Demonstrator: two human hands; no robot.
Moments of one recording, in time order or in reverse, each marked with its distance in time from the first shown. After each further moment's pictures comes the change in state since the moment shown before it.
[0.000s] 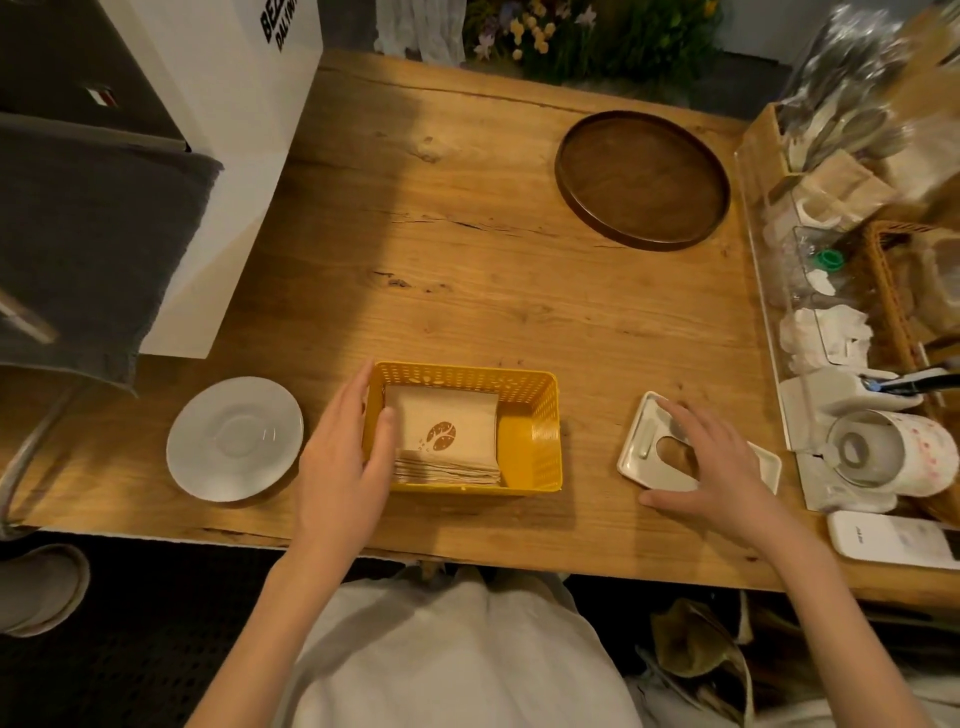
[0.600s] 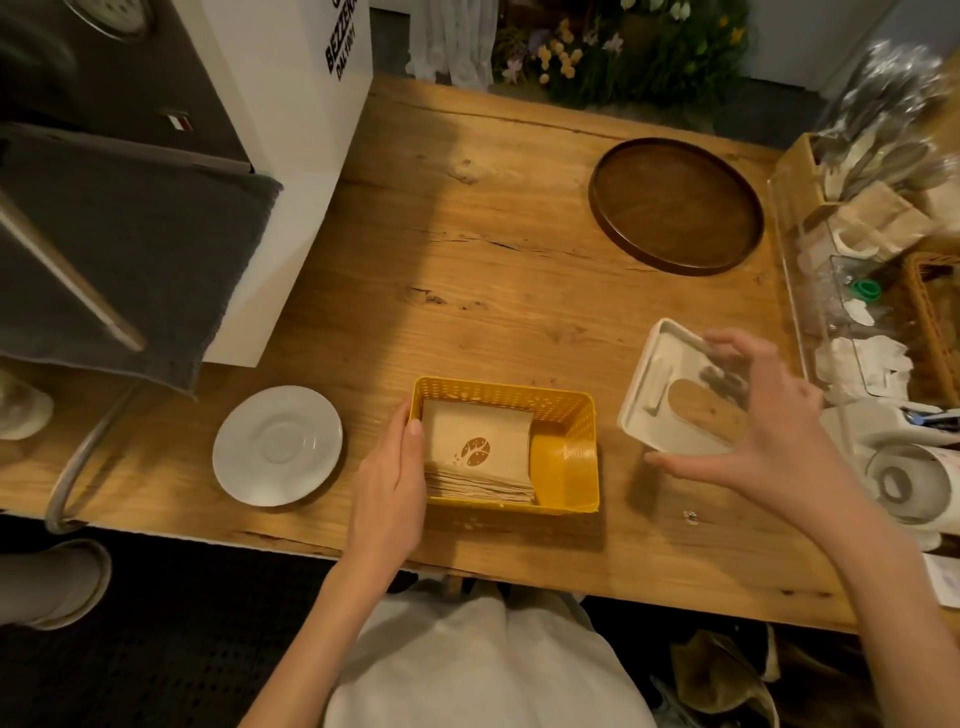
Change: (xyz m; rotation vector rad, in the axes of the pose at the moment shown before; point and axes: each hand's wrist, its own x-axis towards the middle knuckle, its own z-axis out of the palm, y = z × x) left_hand -0.002 -0.013 0.011 -0.191 -0.065 -0.135; right_hand -0.018 -0.100 -0.080 0.152 0.245 -0.231
